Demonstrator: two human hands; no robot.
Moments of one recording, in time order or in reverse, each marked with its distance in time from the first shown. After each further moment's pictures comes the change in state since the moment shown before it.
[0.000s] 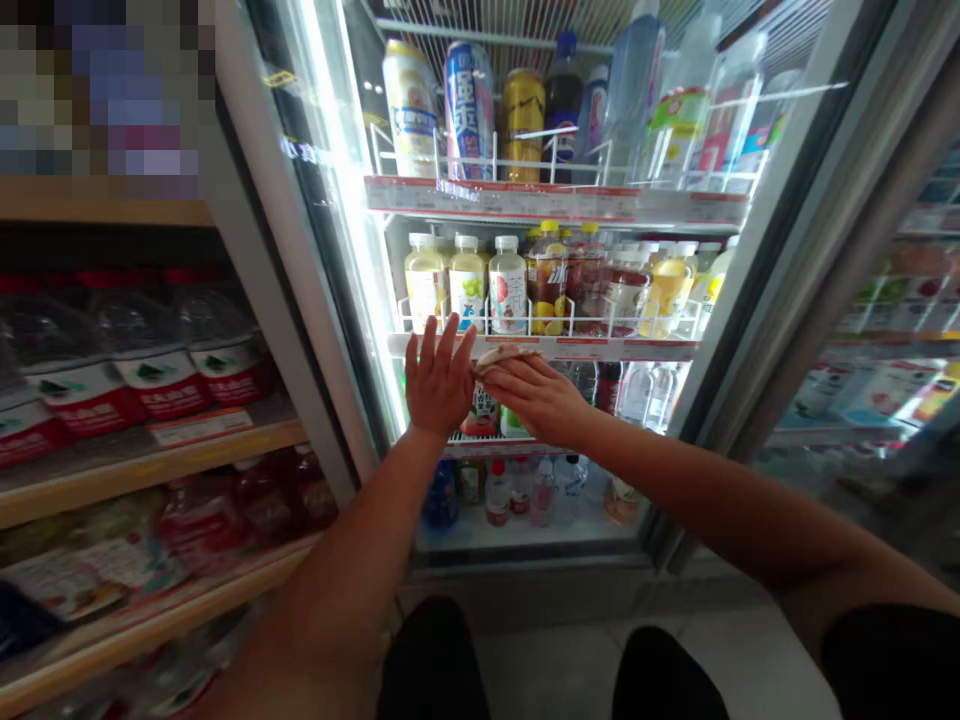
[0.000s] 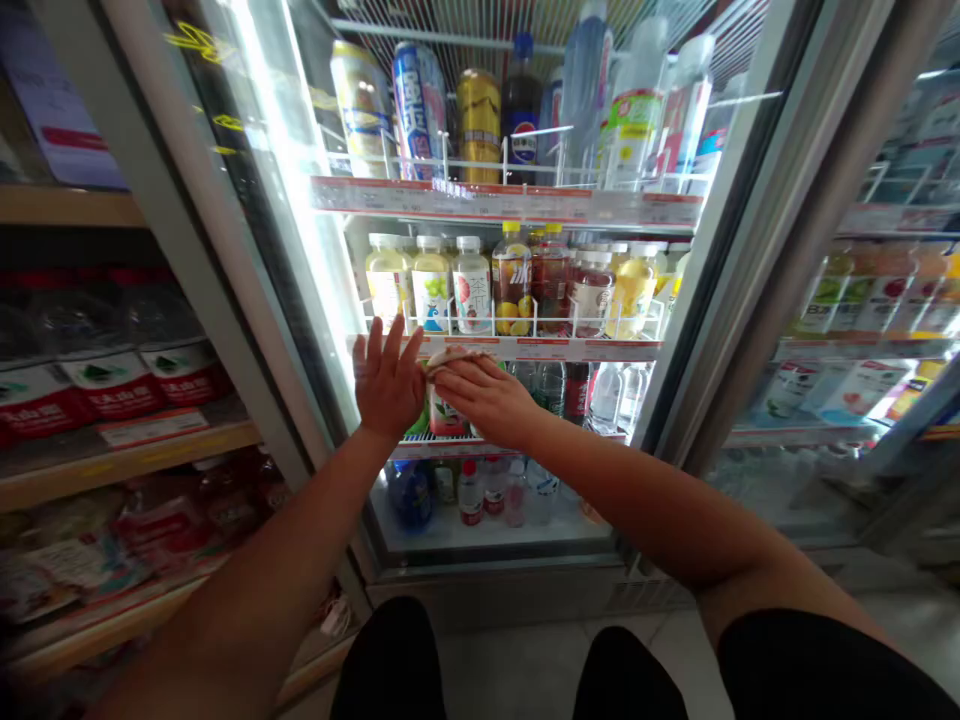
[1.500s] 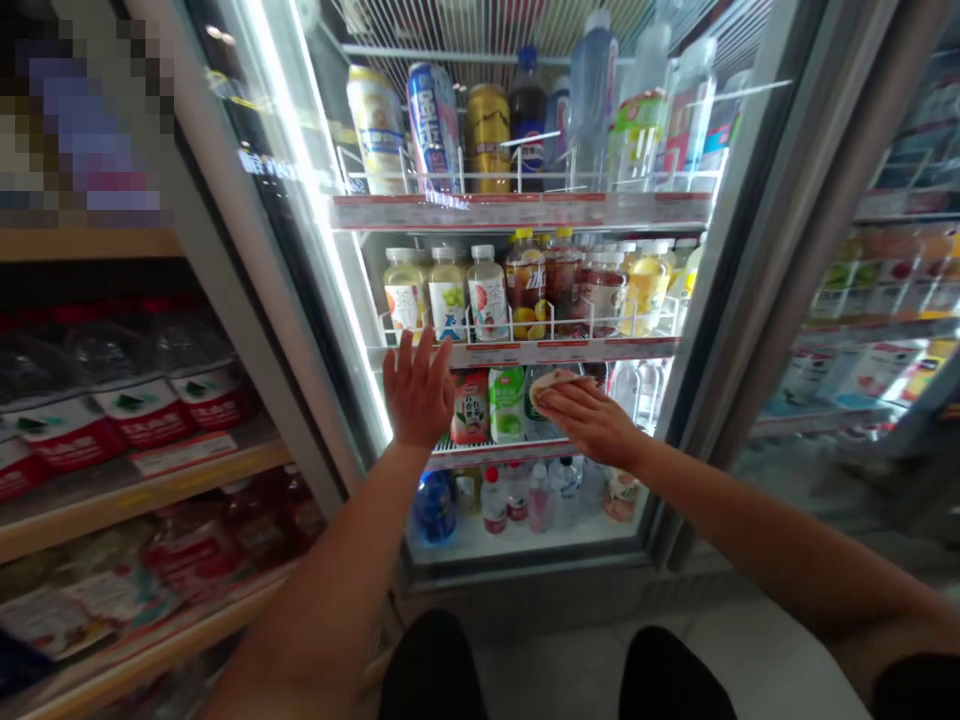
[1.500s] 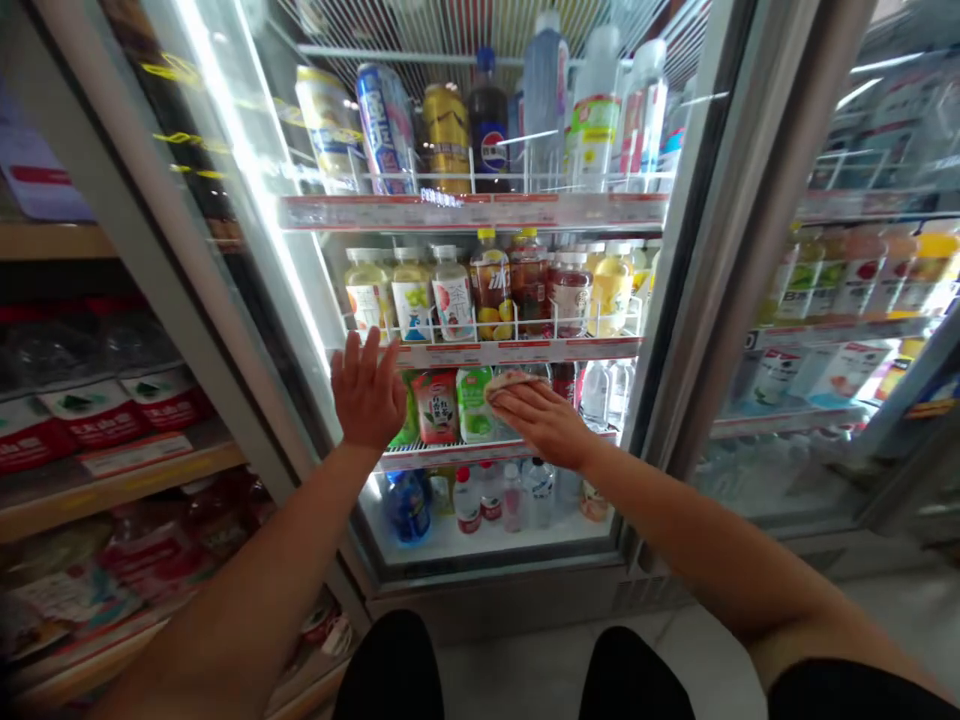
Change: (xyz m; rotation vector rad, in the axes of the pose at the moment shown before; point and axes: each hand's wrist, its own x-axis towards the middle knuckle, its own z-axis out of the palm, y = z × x) left_hand 0.001 -0.001 0.000 0.016 0.022 0.019; right_hand -0.102 0.019 -0.012 -0.135 0.059 0.065
